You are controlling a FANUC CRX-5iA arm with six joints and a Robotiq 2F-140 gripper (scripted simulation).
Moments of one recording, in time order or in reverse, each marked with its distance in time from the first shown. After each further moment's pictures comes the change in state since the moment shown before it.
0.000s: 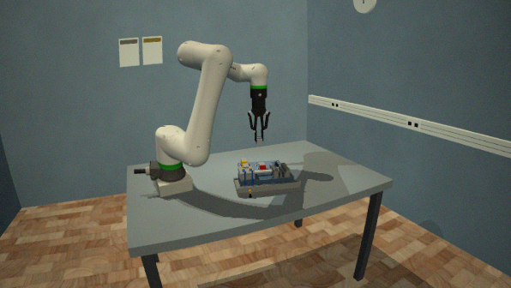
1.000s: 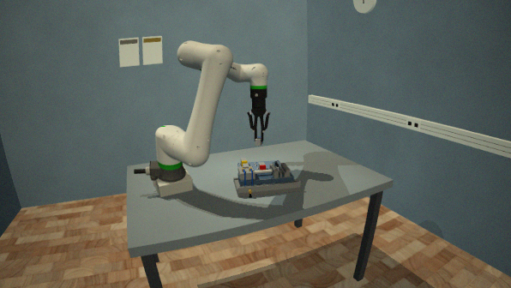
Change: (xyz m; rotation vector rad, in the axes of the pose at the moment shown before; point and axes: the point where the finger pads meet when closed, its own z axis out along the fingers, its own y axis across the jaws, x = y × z) arm 0.000 0.000 0.001 0.002 0.001 0.402
